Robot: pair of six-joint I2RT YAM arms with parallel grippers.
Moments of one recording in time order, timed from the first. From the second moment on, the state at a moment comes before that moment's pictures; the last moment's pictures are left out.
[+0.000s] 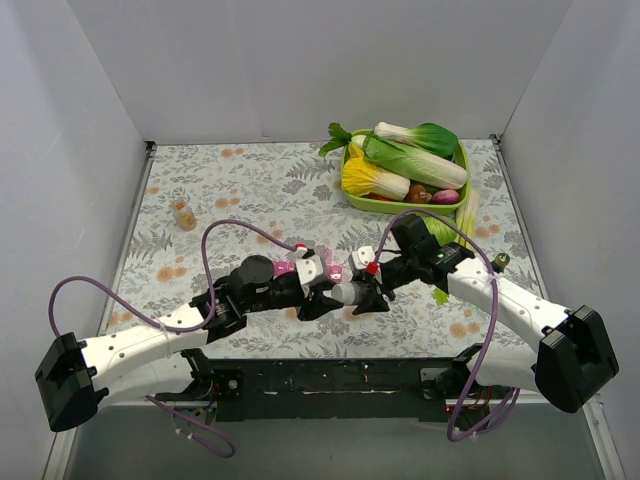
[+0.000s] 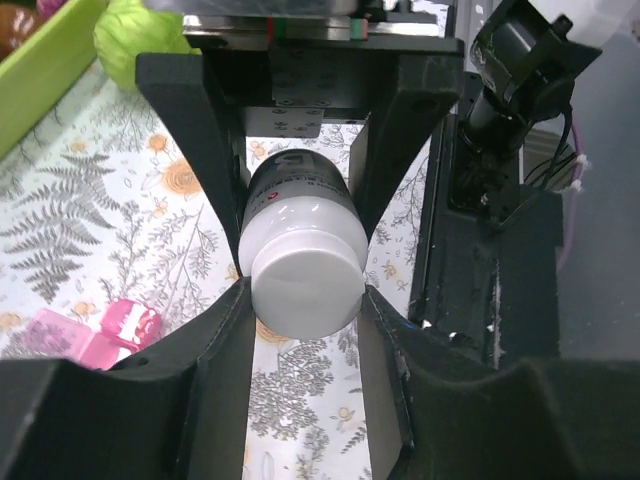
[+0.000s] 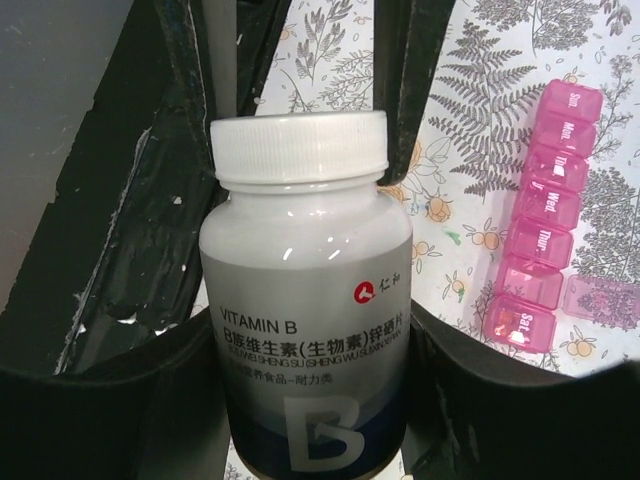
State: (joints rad) left arm -0.98 0.96 0.58 0.19 0.37 0.07; right arm 0.65 1.21 0.80 -0.51 -1.02 -0.84
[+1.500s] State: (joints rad) left arm -0.92 0.70 0.55 -0.08 0.43 -0.01; right arm 0.65 1.21 0.79 -0.47 -0.96 -0.83
